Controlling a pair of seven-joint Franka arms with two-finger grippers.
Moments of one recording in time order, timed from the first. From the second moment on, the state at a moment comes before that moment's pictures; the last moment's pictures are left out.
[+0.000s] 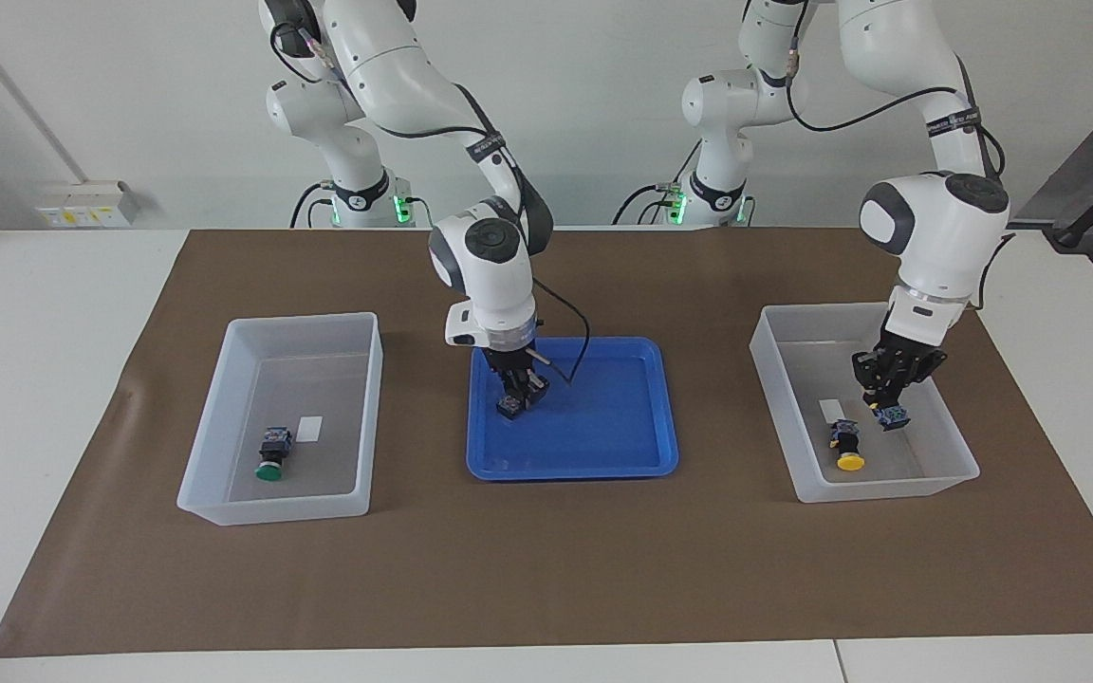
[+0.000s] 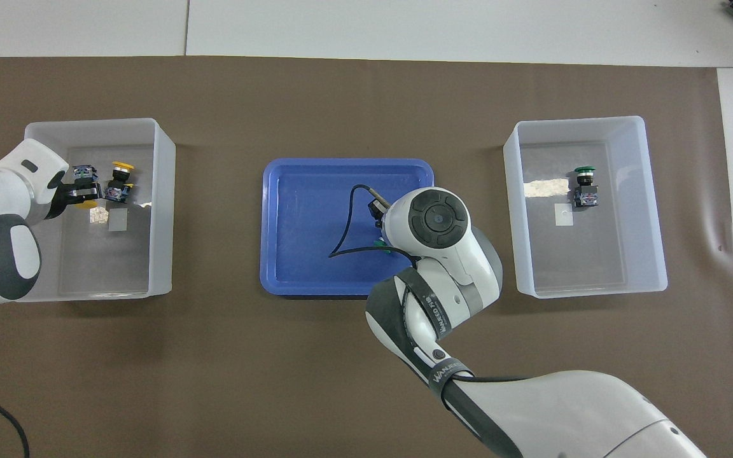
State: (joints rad) left arm 0.08 0.24 0.02 -2.11 -0.01 2.64 0.05; right arm 0.52 0.41 0.01 -1.84 0.01 2.39 1.38
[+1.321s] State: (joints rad) left arm -0.10 -0.15 -0.02 -1.99 -0.01 2.03 0.01; right arm 0.00 0.18 0.00 -2.03 -0.04 2.23 -0.02
